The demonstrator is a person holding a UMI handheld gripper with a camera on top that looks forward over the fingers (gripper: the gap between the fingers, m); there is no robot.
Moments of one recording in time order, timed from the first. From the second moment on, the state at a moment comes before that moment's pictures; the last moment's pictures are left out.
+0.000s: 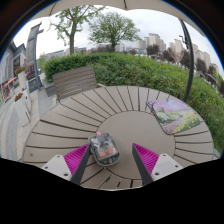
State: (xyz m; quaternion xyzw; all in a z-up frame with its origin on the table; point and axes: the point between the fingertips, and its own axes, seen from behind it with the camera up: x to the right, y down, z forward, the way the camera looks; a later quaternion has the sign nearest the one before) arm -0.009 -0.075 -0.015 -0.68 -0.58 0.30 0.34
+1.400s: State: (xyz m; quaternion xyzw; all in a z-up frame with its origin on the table) arm -0.123 0.253 -0.017 -0.70 -0.58 0.26 0.33
